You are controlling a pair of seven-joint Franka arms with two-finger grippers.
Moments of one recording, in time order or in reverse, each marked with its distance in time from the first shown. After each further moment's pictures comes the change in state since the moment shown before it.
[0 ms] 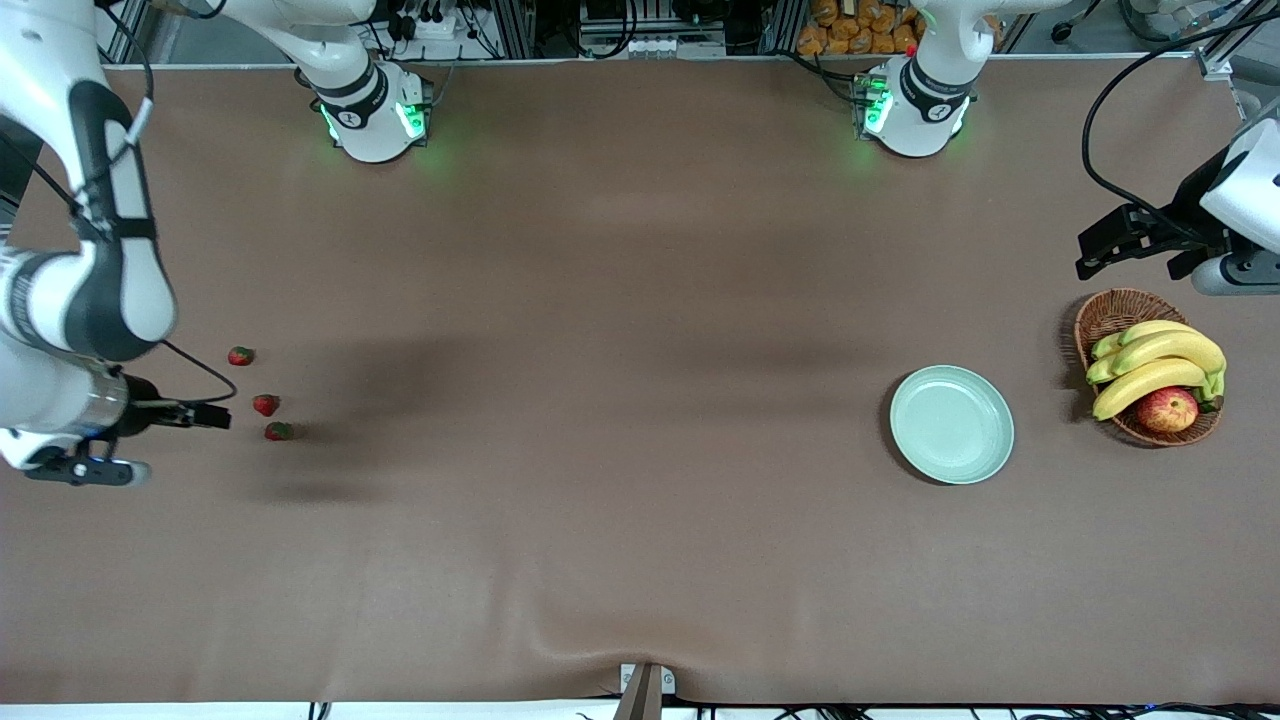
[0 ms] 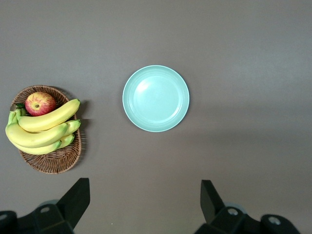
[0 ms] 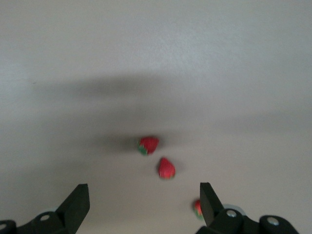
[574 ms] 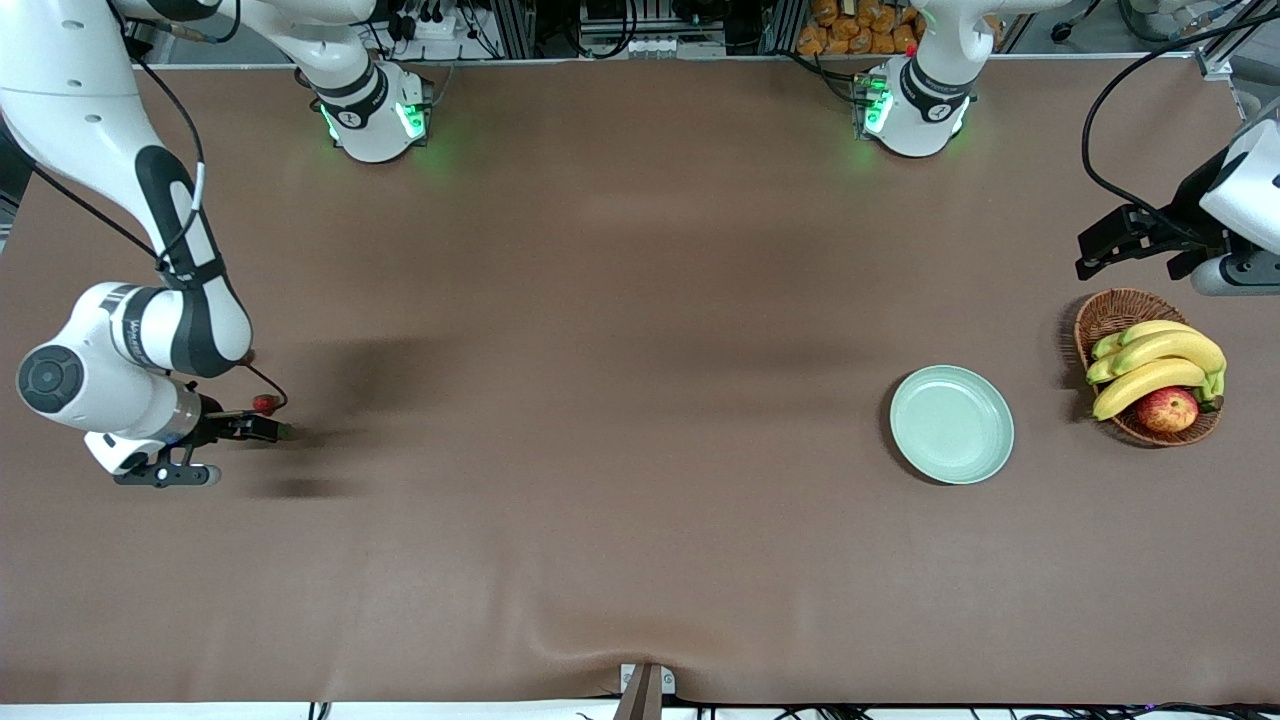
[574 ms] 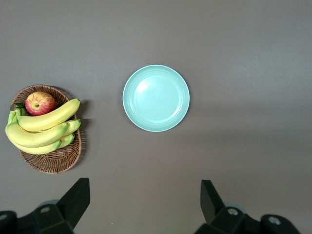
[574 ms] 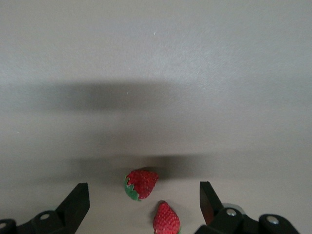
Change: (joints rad) left arm 0.002 0.000 0.001 -0.001 0.000 0.000 0.000; right arm 0.000 0.097 0.002 -0.138 0.000 0.278 -0.065
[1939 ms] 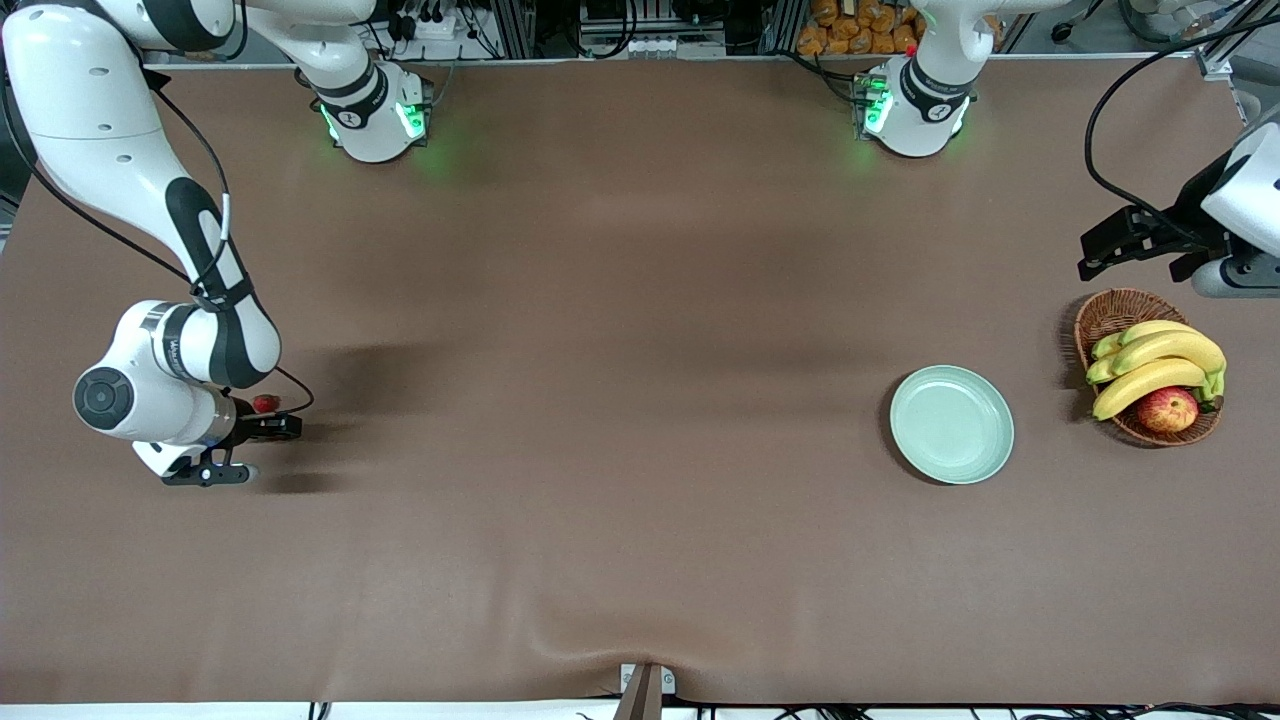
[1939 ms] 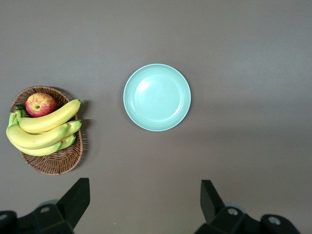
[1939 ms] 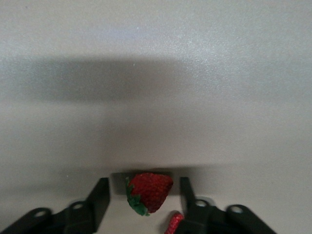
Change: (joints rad) left arm 0.005 0.008 0.000 -0.001 0.000 0.000 0.024; right arm 0.003 0.072 0.010 -0.003 0.000 0.006 -0.012
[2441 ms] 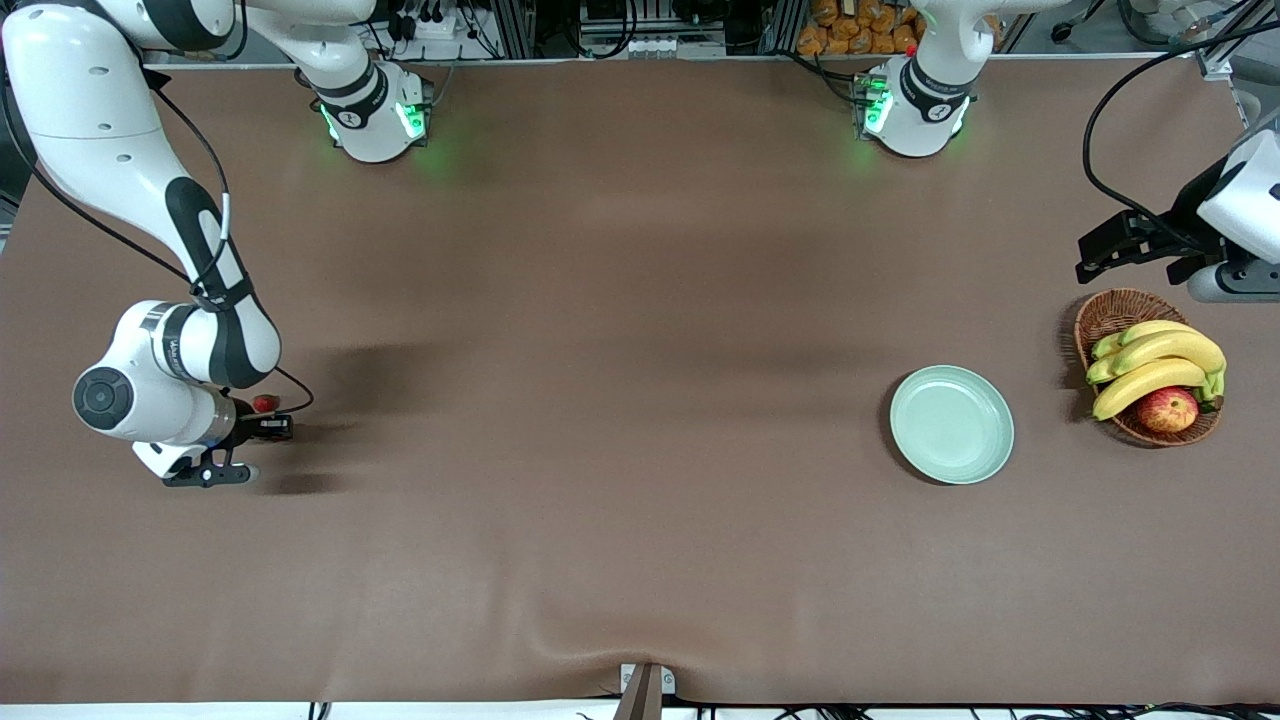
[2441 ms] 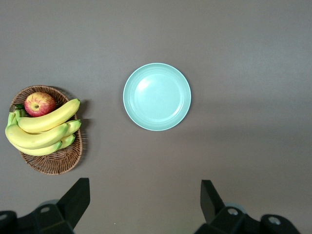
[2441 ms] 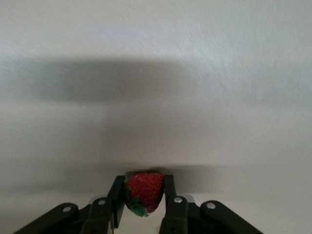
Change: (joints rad) left arm 0.000 0.003 0.000 0.000 0.000 0.000 0.000; right arm 0.003 -0.008 0.009 0.009 0.000 0.006 -0.036
